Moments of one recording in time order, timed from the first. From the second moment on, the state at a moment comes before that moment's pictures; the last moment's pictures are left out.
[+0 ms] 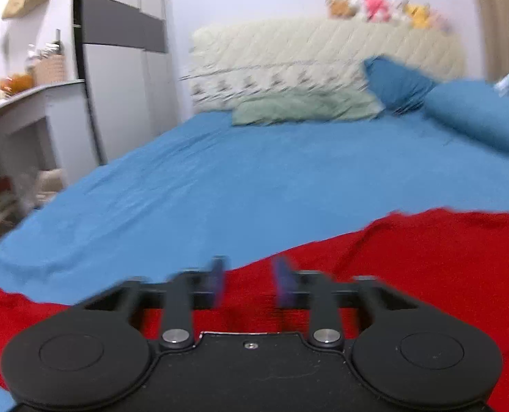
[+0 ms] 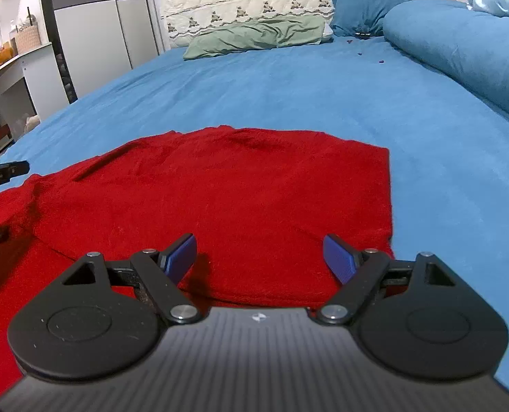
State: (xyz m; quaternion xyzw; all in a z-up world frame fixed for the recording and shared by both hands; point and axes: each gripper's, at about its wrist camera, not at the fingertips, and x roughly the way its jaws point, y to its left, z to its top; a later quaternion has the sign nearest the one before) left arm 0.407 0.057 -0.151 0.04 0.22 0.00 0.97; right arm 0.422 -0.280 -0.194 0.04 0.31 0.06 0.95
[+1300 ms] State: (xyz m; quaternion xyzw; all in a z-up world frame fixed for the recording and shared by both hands) left arm 0.325 0.180 -0.078 -0.03 0.28 -0.01 0.96; right arm 0.396 -0.218 -0.096 0.01 0.28 0.07 0.96
